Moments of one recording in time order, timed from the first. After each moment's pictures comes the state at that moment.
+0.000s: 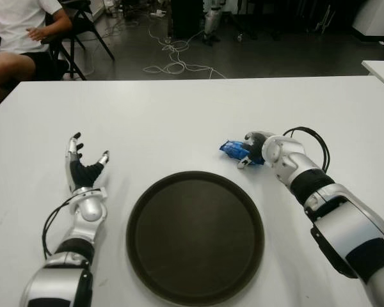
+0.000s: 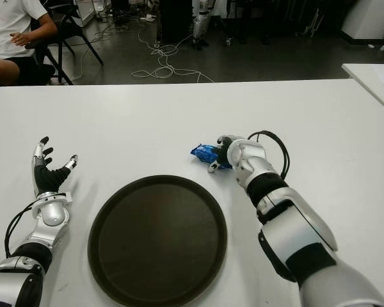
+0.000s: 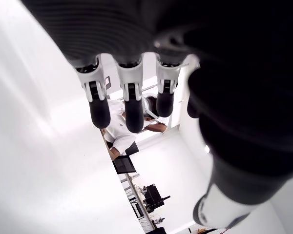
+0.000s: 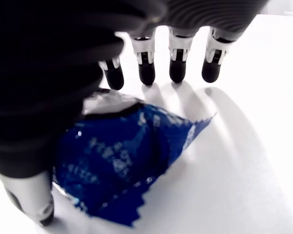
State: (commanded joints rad) left arm -0.47 0.21 0.05 1.16 0.23 -0.61 0.61; right arm -0.87 -0.18 0.54 1.10 -0.64 0.26 0.23
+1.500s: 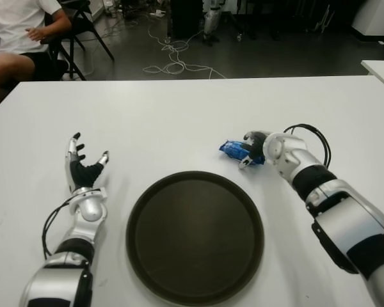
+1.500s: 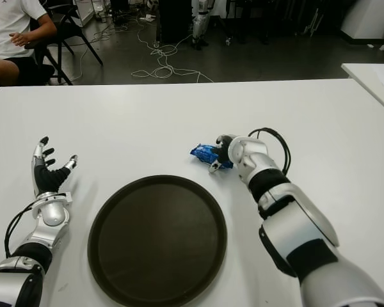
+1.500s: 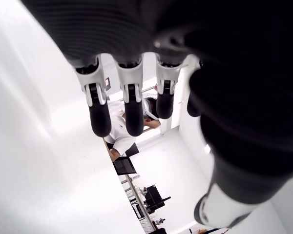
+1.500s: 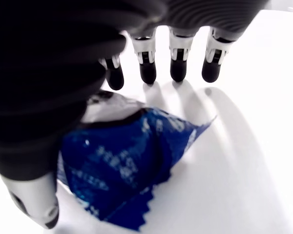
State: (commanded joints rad) left arm -0.48 0.21 0.05 1.17 0.23 -0.60 0.63; right arm -0.93 -0.18 0.55 1.15 -0.64 0.12 0.38
